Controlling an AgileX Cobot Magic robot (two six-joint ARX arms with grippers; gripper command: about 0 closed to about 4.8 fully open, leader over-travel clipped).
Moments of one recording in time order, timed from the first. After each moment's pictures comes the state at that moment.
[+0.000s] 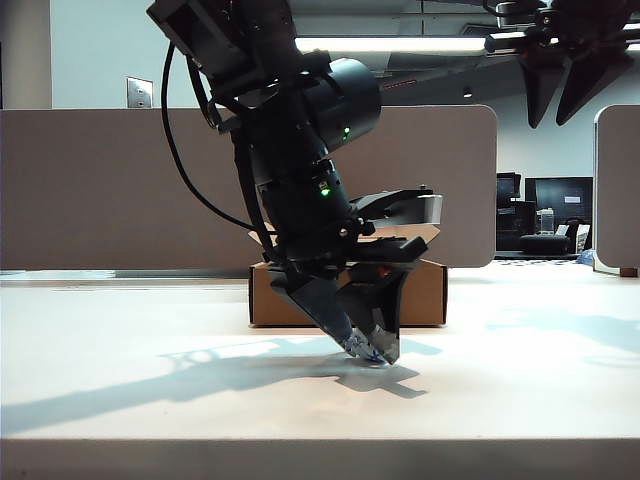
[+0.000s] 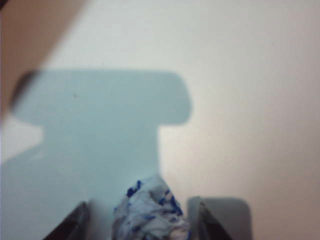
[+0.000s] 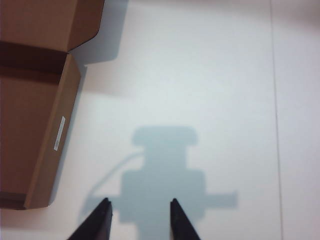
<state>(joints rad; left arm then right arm) -0.78 1.95 1.33 -0.44 0.09 0.16 0.18 1.57 1.53 -0.74 0.18 0.00</state>
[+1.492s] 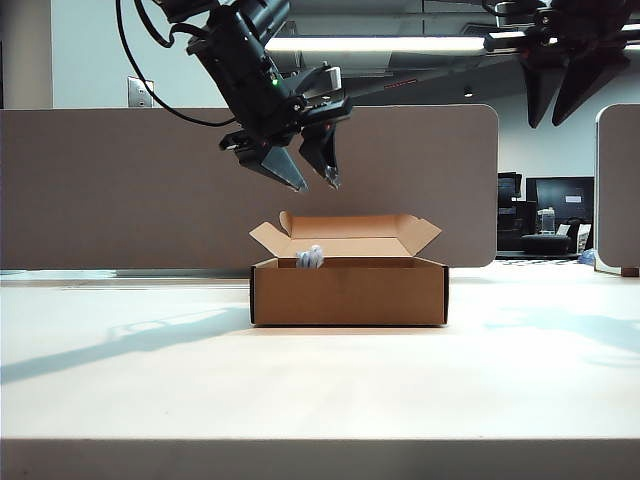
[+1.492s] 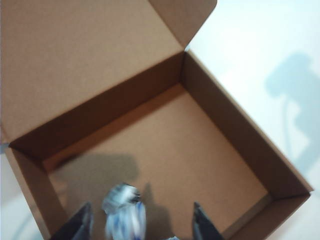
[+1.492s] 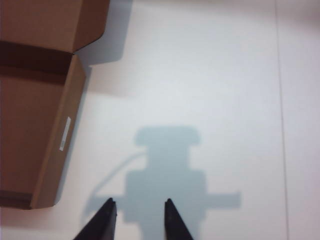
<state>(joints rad) -0.51 1.98 1.75 -0.44 0.13 0.05 0.18 1.57 1.53 -0.74 0.16 0.00</state>
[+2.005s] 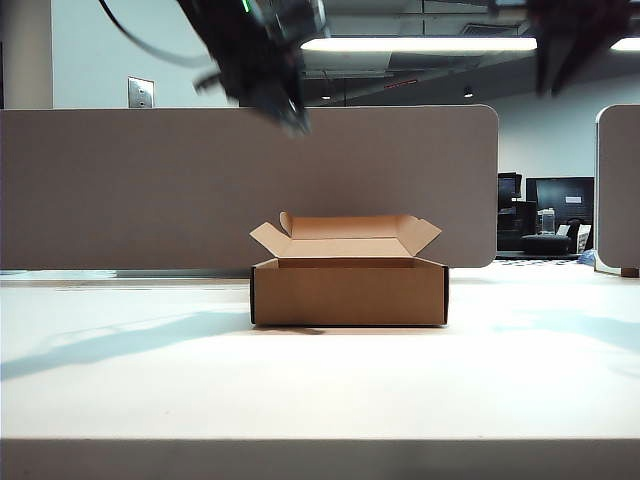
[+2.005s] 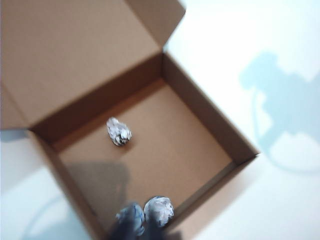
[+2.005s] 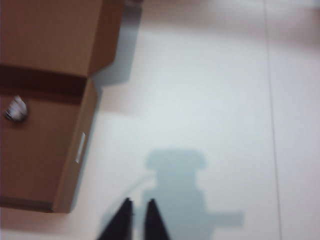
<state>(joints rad) -0.51 1.80 1.75 -0.62 0.17 0.07 0.18 1.49 1.53 -0.74 0.15 0.01</state>
